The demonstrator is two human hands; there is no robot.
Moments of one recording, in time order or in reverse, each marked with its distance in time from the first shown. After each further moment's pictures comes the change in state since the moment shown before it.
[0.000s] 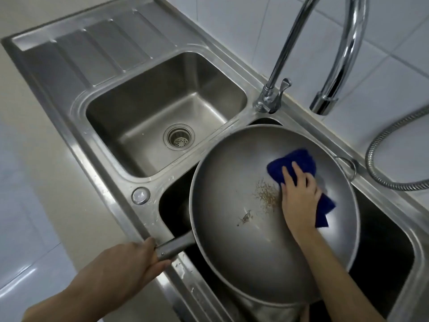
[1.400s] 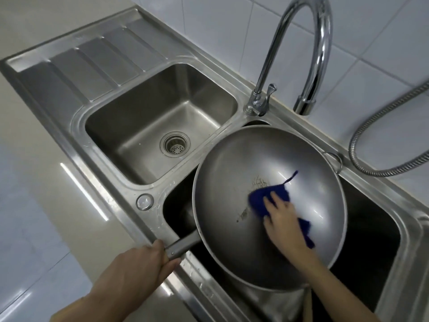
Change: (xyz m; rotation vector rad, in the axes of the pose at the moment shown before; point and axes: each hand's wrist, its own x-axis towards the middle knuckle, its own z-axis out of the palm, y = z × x) left_hand 0.000 0.012 -0.002 0.074 0.044 -0.018; right_hand -0.062 -0.029 -0.028 0.125 -0.364 -0.061
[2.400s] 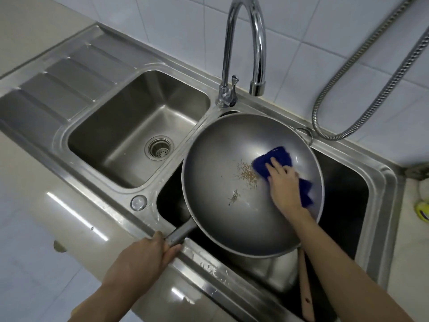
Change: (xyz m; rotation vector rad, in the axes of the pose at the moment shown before) left_hand -0.002 0.002 -0.006 -0.004 0.000 0.077; right_hand 0.015 0.034 -0.011 -0.004 0.181 0.155
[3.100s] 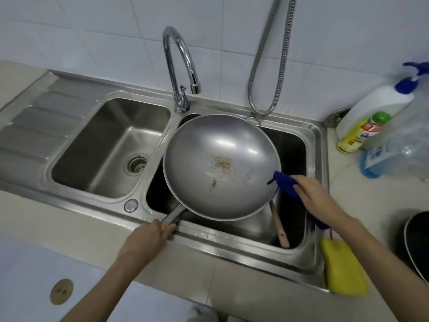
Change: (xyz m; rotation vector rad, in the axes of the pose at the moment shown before) left_hand -0.001 -0.003 -0.008 0.033 -0.060 0.017; right_hand -0.200 0.064 -0.093 0.438 0.083 0.133
